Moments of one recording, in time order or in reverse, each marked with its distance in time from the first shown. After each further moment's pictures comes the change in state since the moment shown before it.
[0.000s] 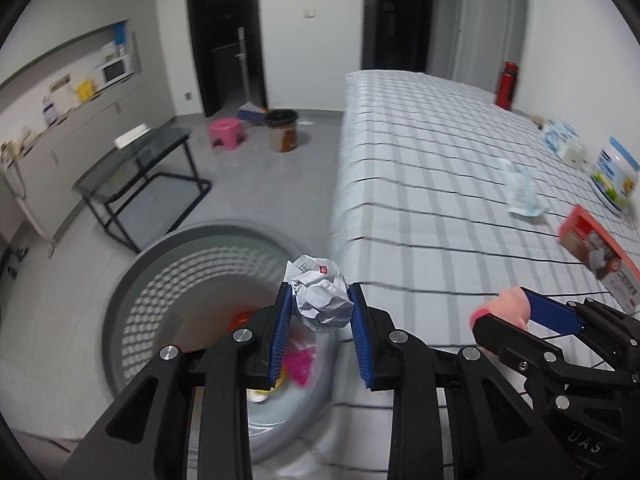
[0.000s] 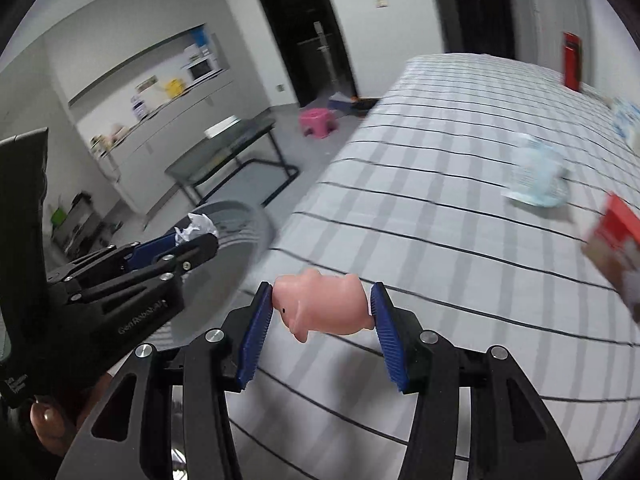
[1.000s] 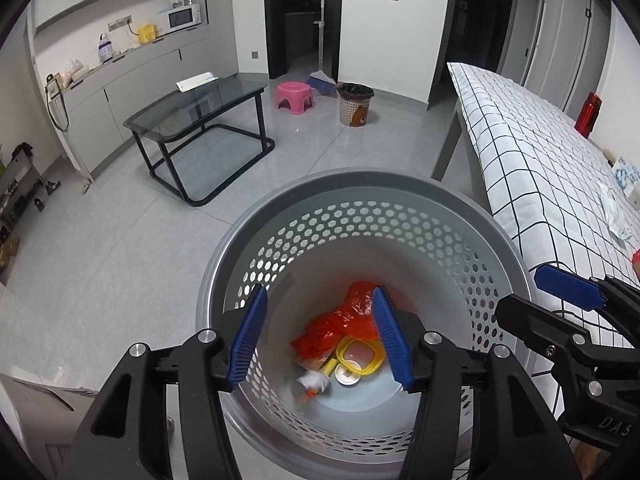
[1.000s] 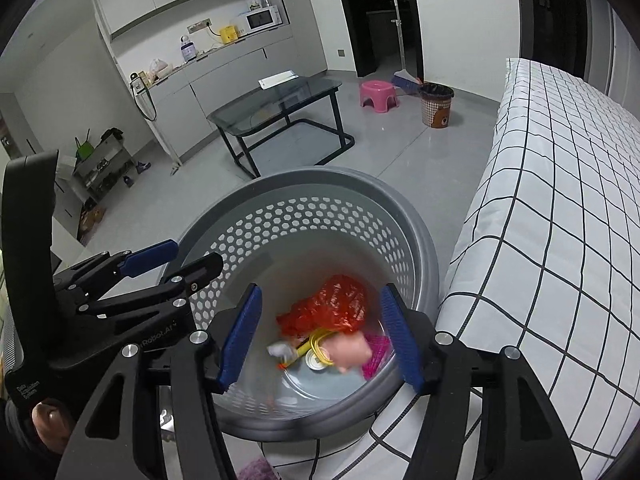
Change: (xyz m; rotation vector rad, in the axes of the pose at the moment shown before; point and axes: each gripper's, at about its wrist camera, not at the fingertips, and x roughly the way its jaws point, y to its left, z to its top) left arm 0.030 0.138 -0.037 -0.177 0.081 0.121; right arm 0.102 0.112 0.029 -0.181 0.125 0.079
